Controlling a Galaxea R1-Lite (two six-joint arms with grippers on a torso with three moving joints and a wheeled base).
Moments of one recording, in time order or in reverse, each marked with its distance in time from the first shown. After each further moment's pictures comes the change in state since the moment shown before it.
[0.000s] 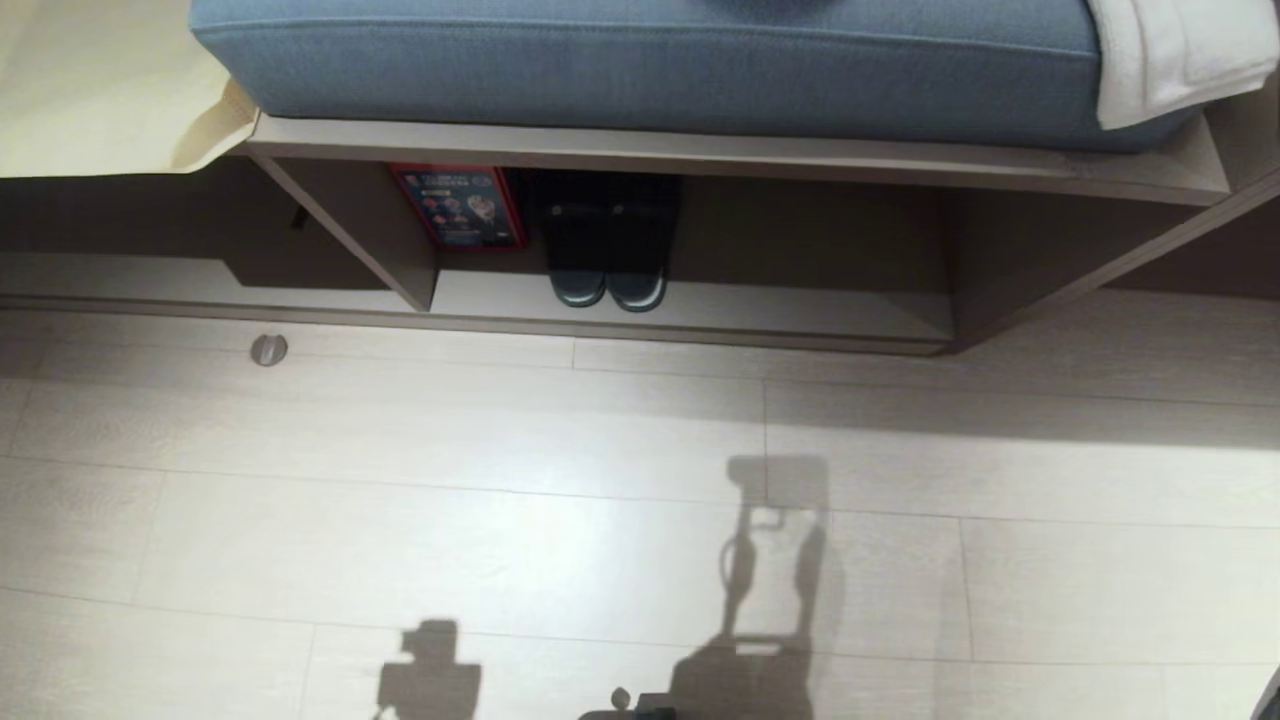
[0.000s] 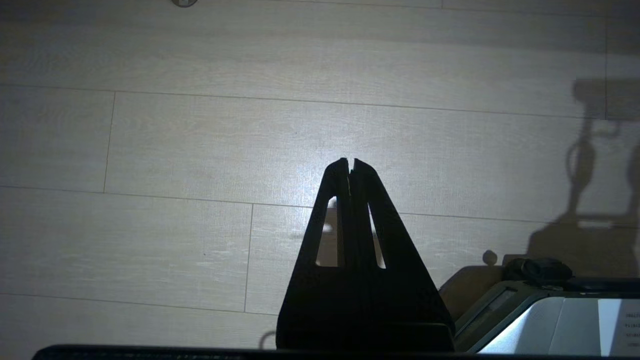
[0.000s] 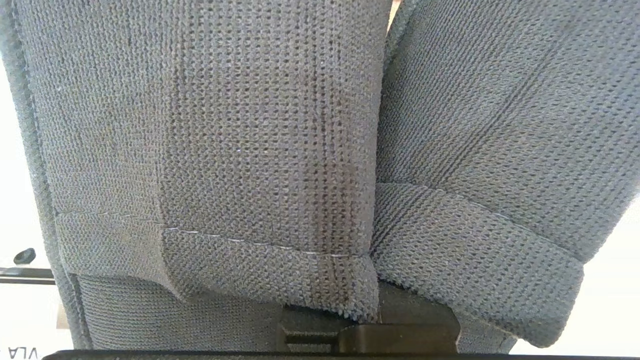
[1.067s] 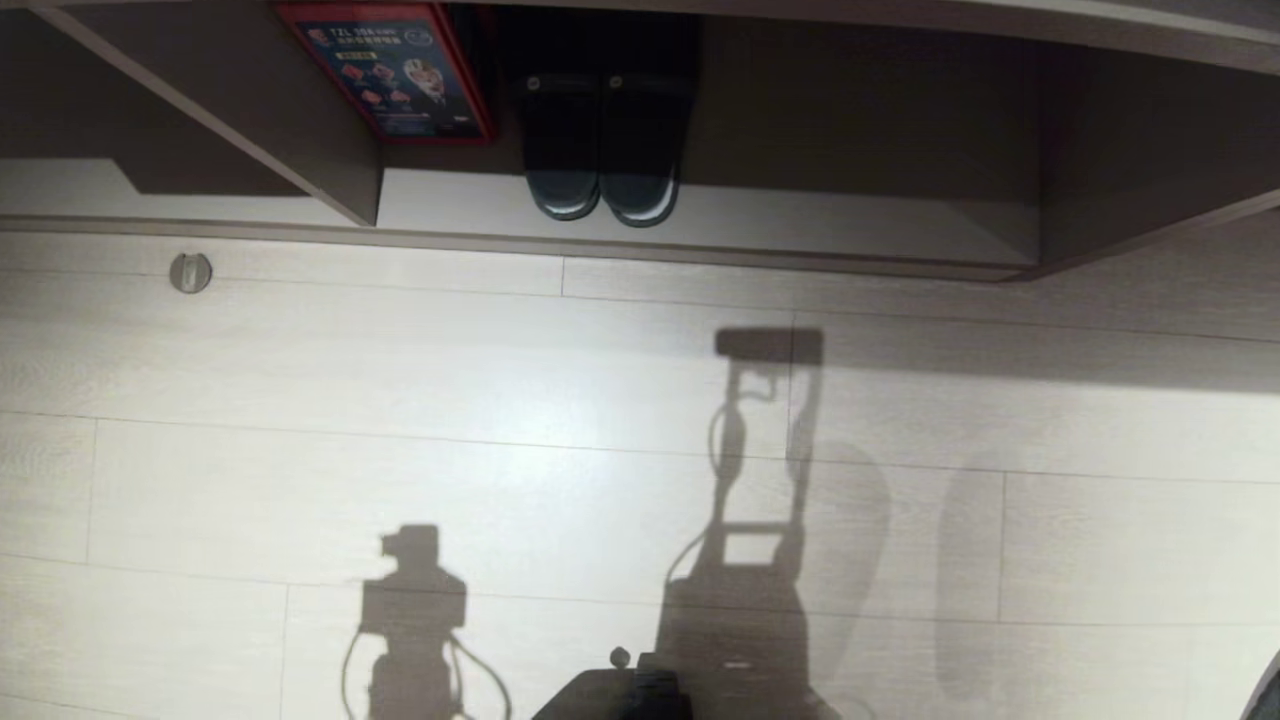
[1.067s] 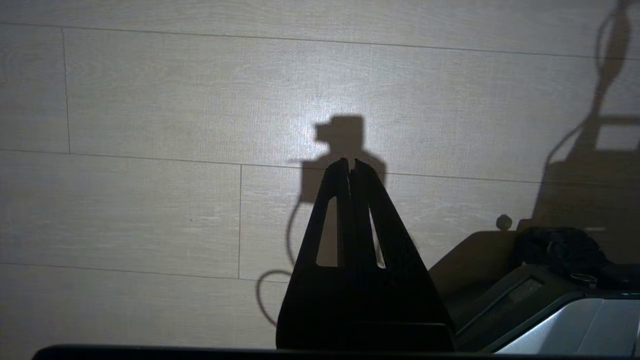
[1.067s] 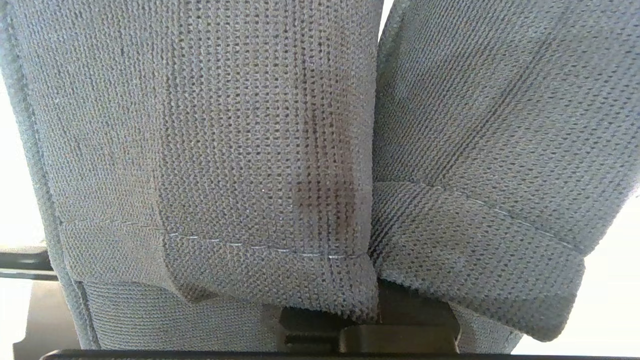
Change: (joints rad) left arm -0.001 0.000 0.000 0.000 0.000 0.000; right arm 0.000 0.000 0.000 0.003 0.004 -0.026
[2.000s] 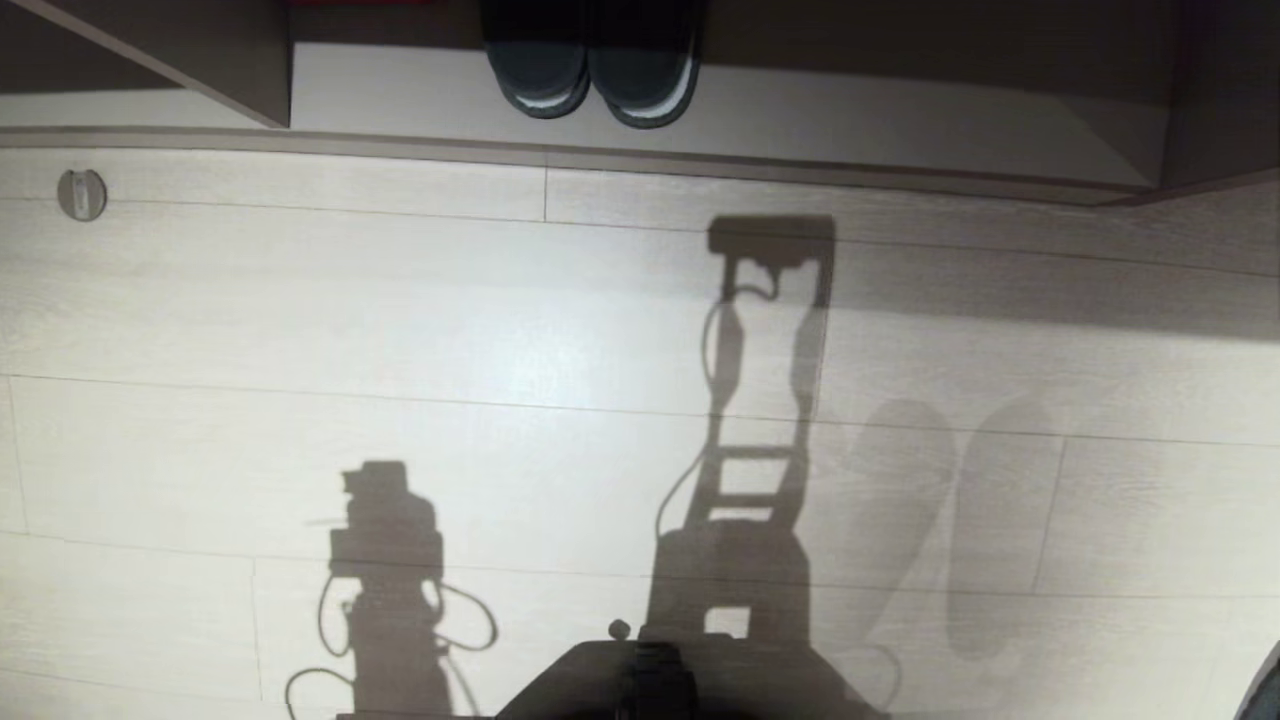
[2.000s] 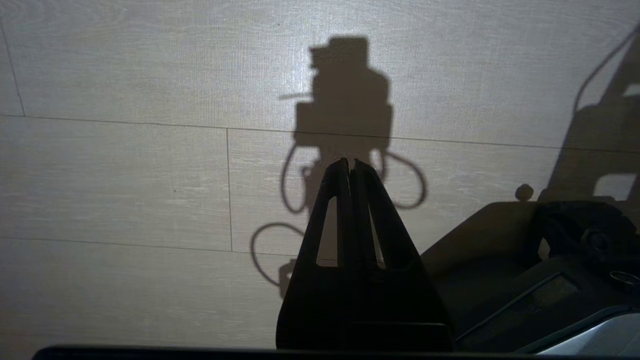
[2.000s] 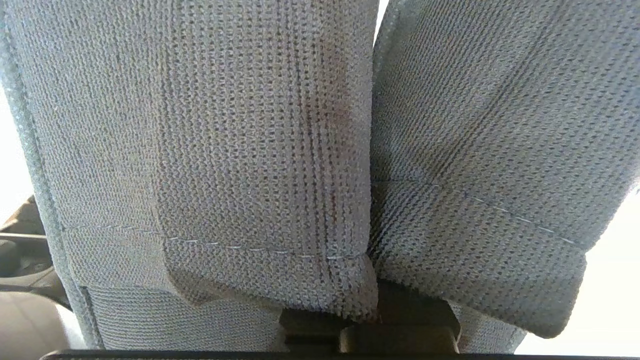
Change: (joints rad) left arm 0.000 0.000 0.000 0.000 0.000 0.000; right arm 0.000 0.001 0.000 0.000 -0.001 0.000
